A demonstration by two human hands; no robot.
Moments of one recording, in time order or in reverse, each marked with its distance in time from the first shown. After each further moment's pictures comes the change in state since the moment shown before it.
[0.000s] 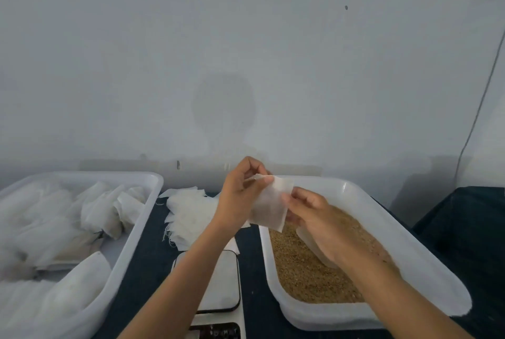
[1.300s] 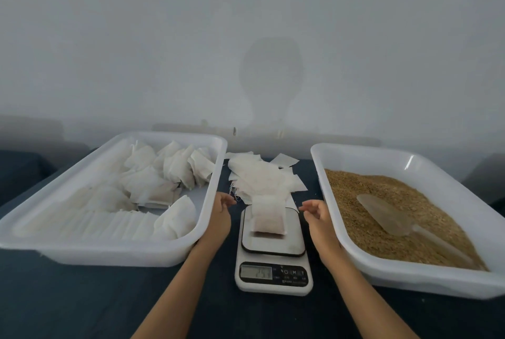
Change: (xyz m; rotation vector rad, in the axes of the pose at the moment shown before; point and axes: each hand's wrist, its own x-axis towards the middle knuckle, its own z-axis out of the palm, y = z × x) left_hand -0.106 -0.077 -0.127 0.418 0.449 -0.421; right_hand 0.007 0.125 0.101 -0.131 0.284 0.067
